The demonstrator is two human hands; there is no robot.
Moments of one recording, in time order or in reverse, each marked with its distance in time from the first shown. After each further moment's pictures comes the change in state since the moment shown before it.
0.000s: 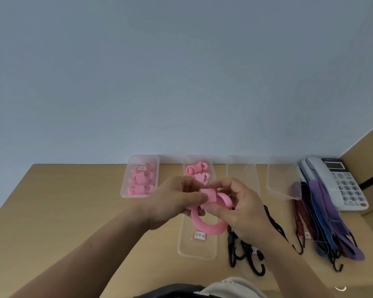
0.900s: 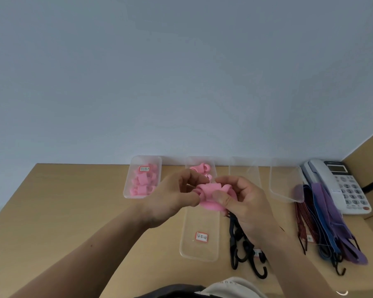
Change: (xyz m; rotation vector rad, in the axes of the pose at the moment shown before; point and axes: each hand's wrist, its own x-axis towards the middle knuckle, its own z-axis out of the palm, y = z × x) left_hand -0.002 -0.003 -0.007 0.022 0.072 0.169; right_hand 0.008 0.001 0.003 0.288 0.054 0.044
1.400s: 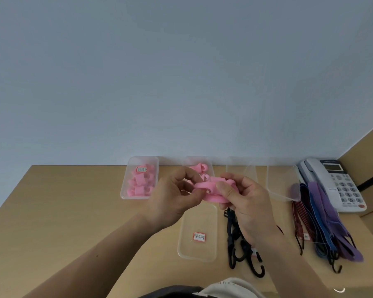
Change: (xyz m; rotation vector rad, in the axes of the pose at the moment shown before) left_hand 0.000 -0.010 0.012 0.086 0.205 0.213; right_hand 0.001 0.000 0.003 0.144 0.142 -0.019
